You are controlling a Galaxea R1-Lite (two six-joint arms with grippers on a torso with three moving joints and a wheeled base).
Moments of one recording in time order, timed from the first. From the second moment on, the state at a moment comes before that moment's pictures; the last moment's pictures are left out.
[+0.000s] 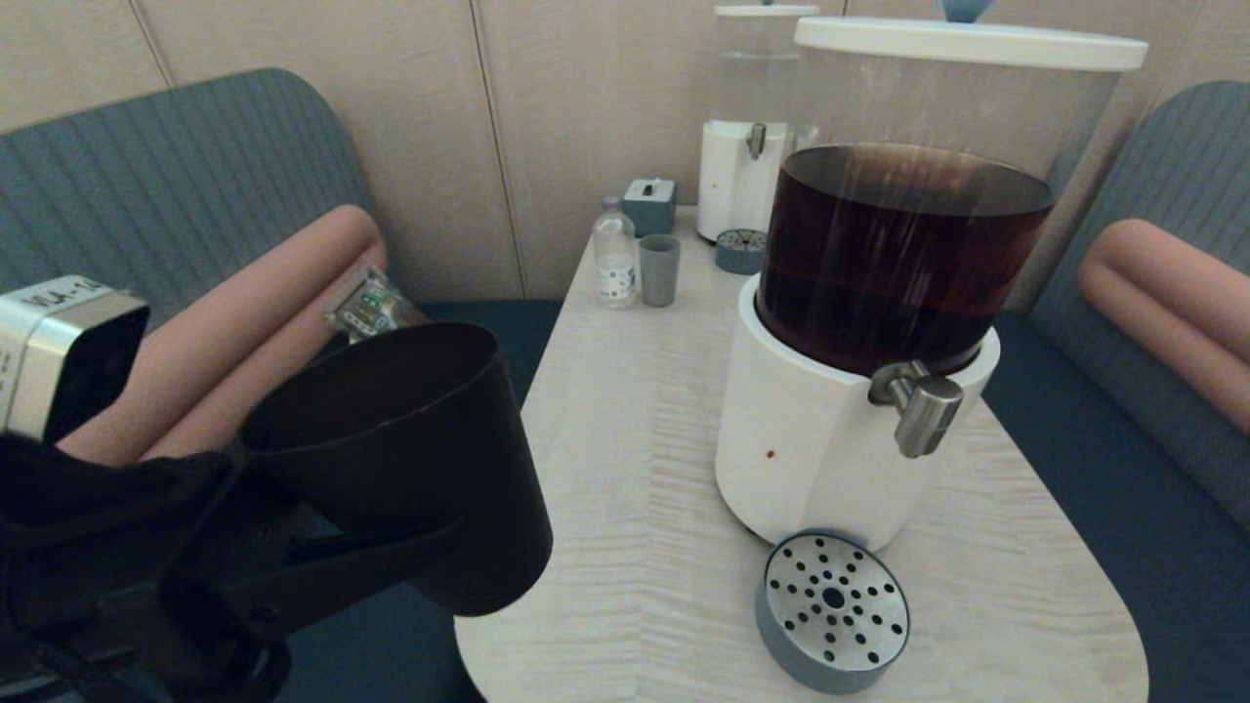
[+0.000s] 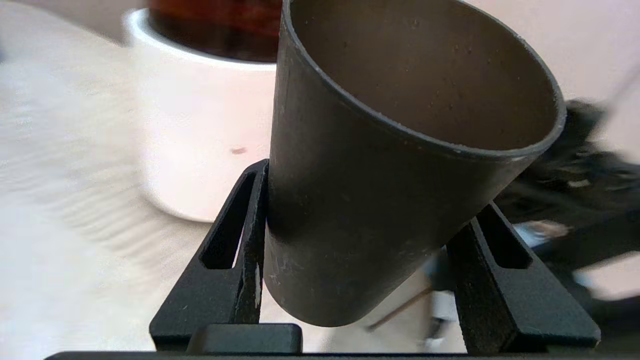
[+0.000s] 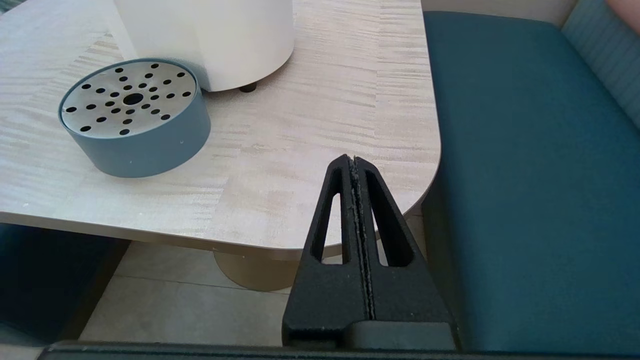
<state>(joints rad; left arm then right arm) -0.32 1.25 -0.35 -1.11 -0.92 -0.31 0.00 0.00 -0.01 0.04 0.02 0.02</state>
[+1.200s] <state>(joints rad) -0.48 1.64 -0.44 -1.38 -0.95 -0.30 0.00 0.00 -0.01 0.04 0.02 0.02</state>
